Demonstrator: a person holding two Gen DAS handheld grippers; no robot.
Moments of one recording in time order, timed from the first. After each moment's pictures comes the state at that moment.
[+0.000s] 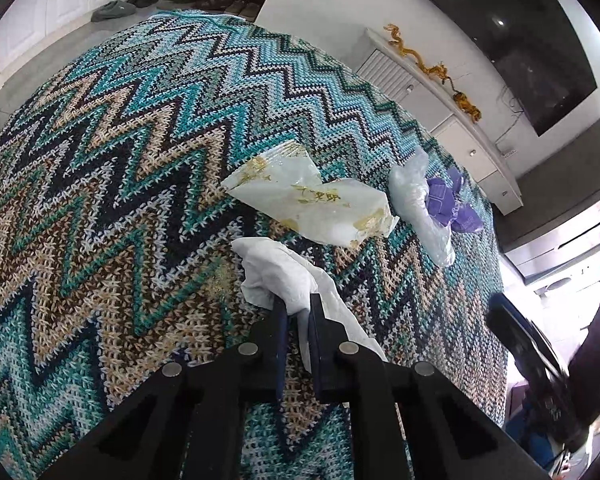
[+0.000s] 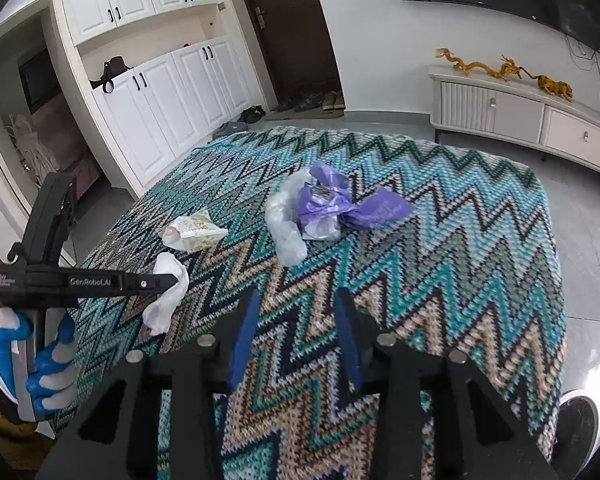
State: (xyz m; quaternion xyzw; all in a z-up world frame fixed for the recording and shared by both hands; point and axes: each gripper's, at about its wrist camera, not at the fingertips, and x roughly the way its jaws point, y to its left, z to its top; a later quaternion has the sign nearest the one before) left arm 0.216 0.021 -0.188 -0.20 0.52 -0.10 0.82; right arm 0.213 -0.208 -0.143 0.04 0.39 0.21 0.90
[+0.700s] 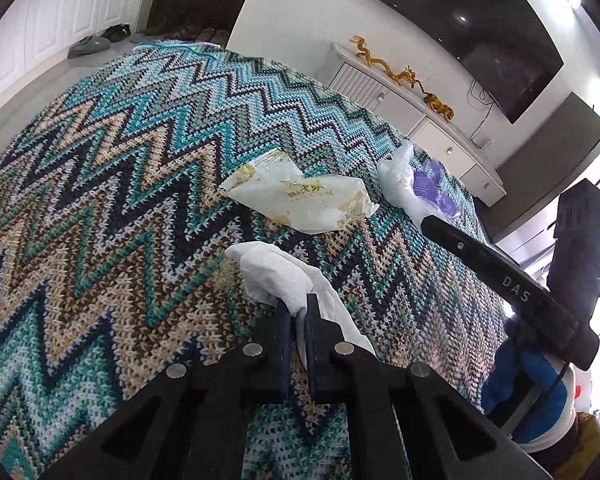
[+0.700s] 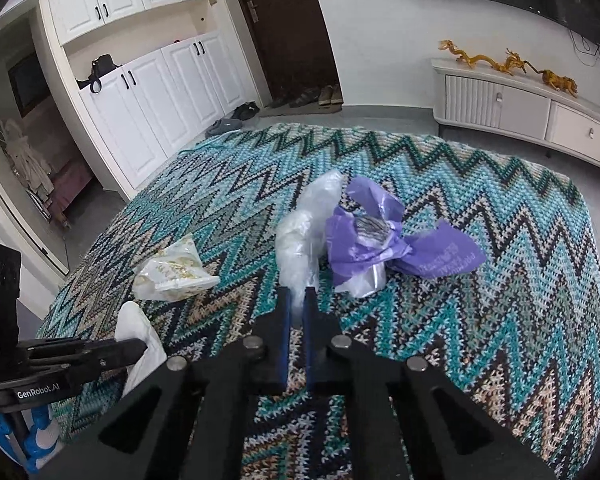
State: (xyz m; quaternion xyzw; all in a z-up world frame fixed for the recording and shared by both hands) left arm 0.178 0.031 -0.175 -0.17 0.47 -0.13 0.86; right arm 0.261 -0.165 -0.158 0.05 0.40 0.19 0.90
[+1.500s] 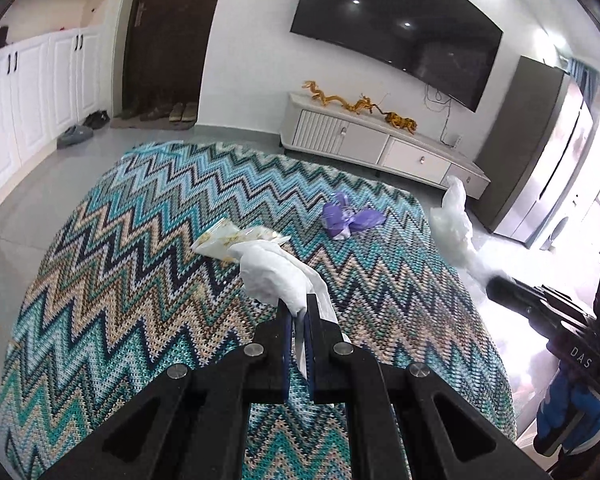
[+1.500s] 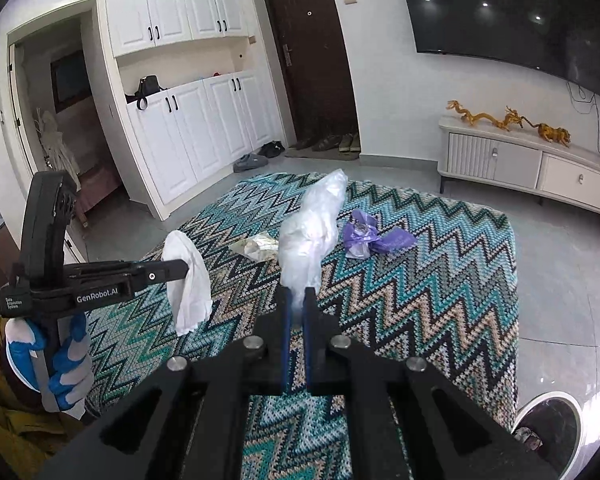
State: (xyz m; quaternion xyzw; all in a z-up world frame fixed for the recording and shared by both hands) left arm 0.086 -0.003 -0.074 -0.07 0.37 -0.15 0.91; right arm 0.102 -0.211 -0.069 0.03 0.31 0.22 0.92
